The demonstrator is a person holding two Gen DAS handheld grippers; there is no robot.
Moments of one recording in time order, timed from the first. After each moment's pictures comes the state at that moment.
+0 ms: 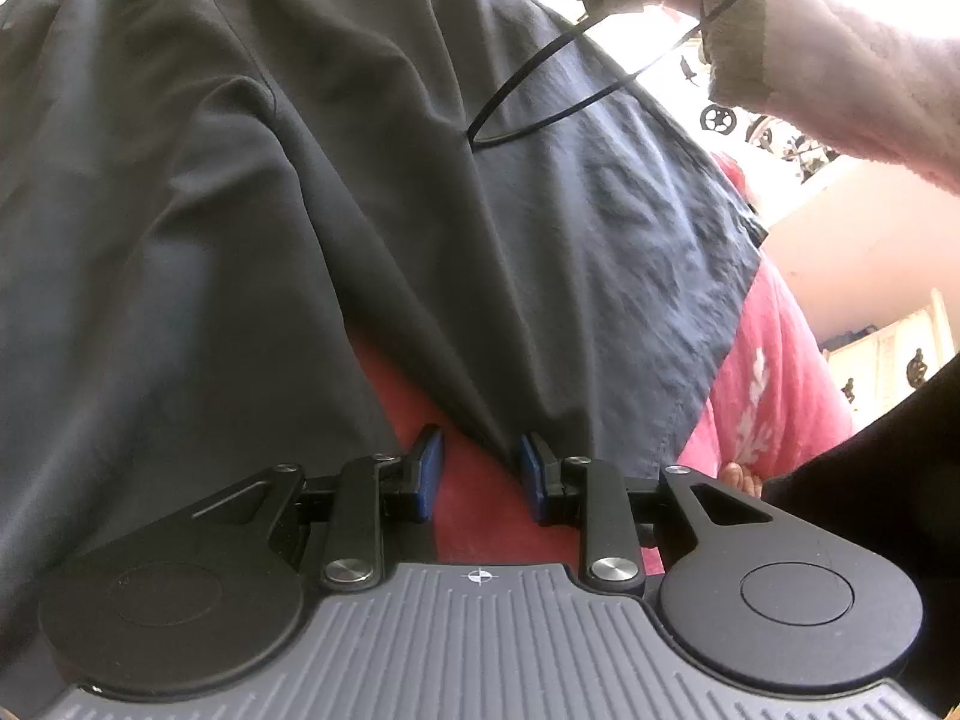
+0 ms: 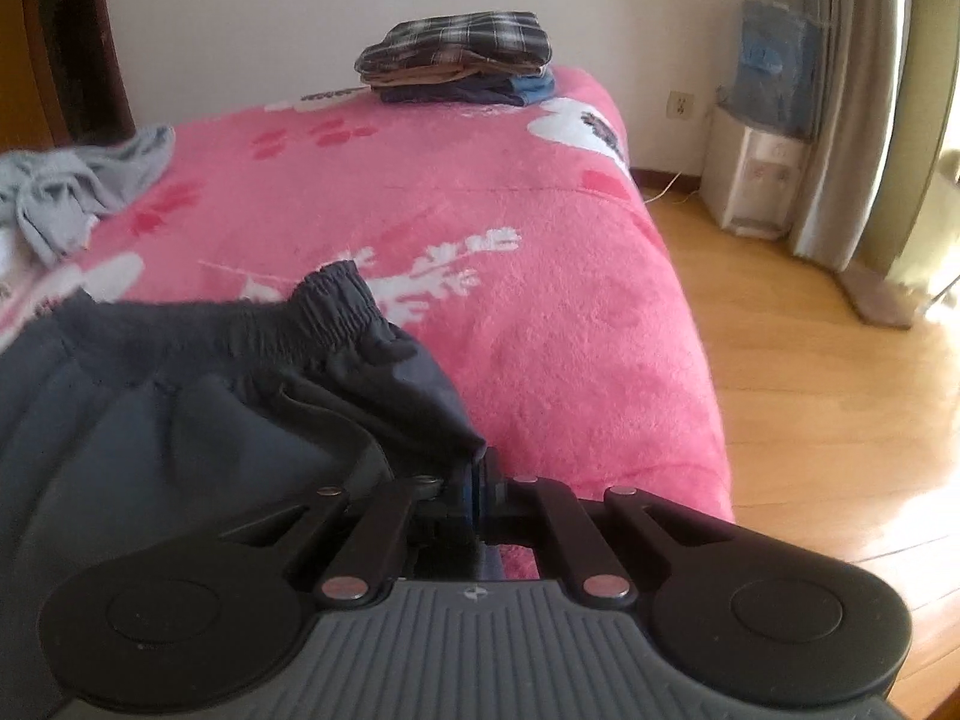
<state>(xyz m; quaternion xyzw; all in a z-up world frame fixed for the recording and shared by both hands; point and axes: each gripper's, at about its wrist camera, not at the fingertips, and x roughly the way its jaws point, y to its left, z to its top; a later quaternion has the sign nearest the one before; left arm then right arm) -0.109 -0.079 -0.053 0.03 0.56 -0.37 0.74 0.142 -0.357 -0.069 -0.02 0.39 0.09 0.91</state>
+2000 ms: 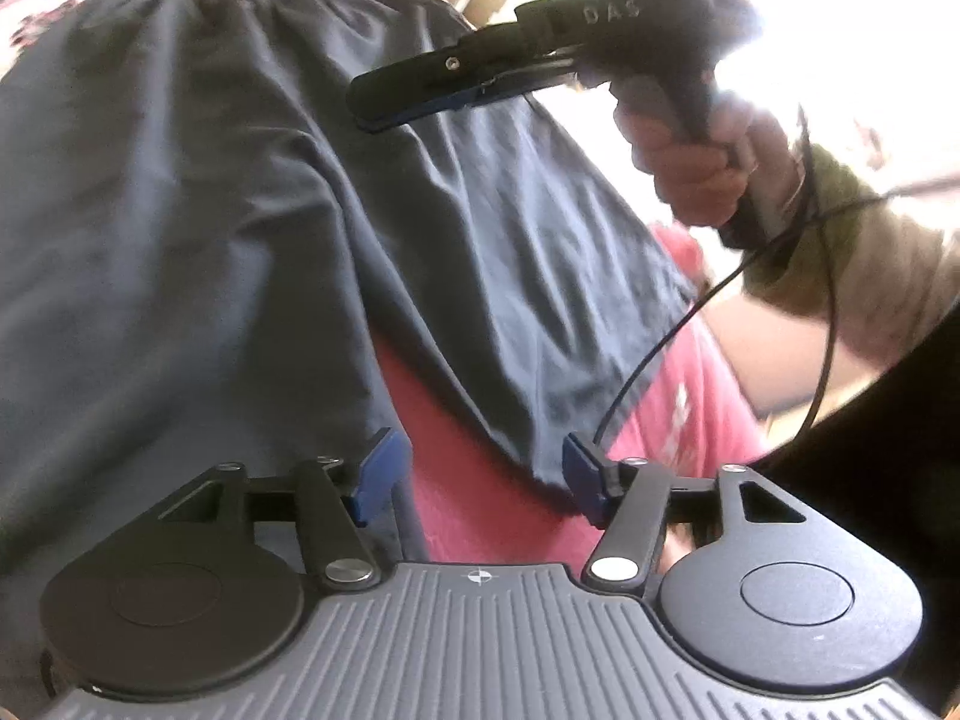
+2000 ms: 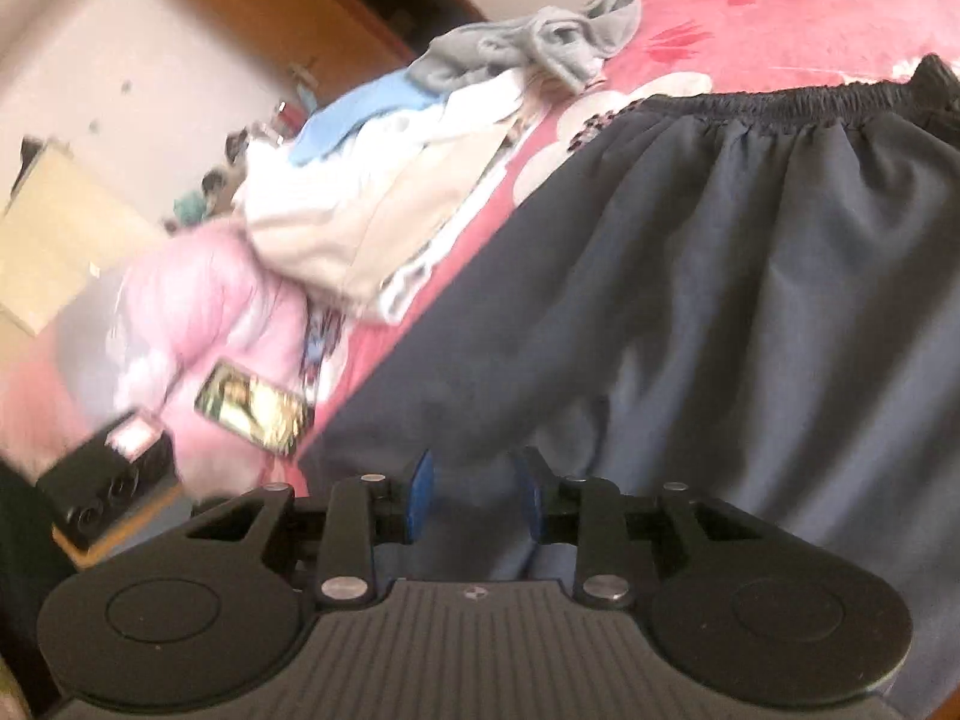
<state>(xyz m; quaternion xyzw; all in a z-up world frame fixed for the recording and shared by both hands) -0.128 -0.012 -0.015 -0.08 0.53 -0.37 0.76 -0.015 -0.236 -0.019 0.15 0.49 0.46 0.73</state>
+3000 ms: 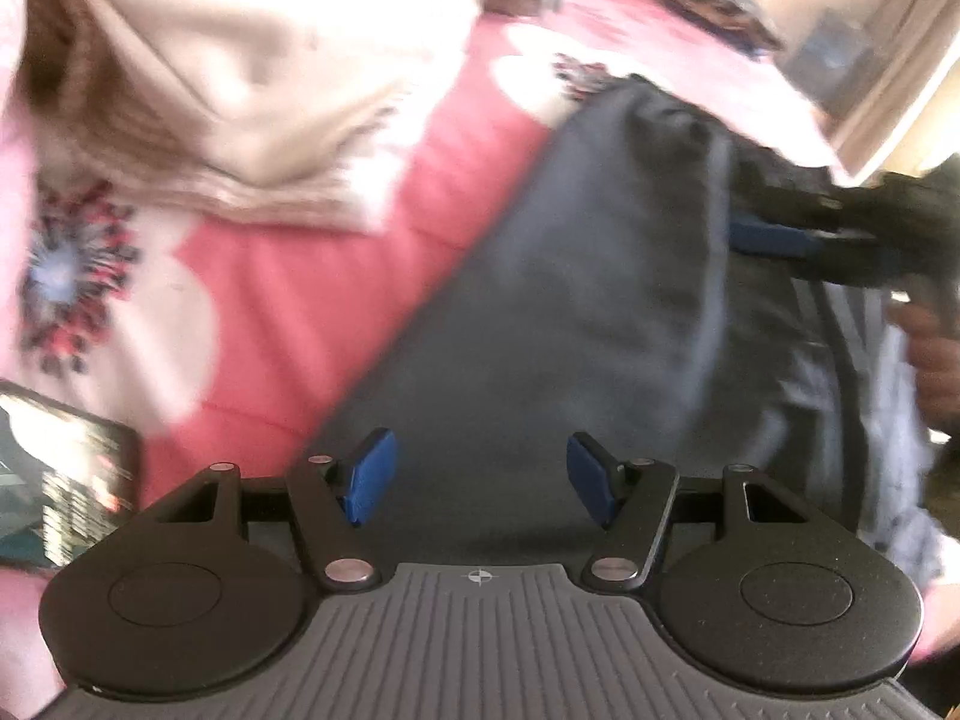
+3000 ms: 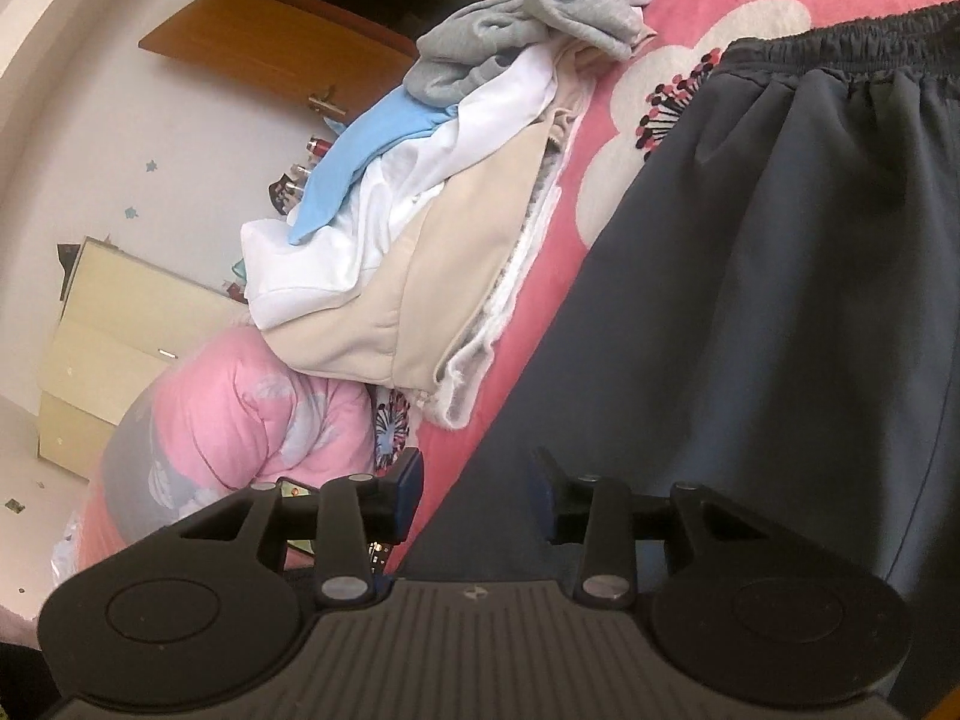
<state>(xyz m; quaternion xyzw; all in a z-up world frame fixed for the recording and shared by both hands) -0.110 0.131 -0.012 -0.13 0.51 0.02 0.85 0.068 -0.142 -0.057 0.26 0.52 0.49 0.64</state>
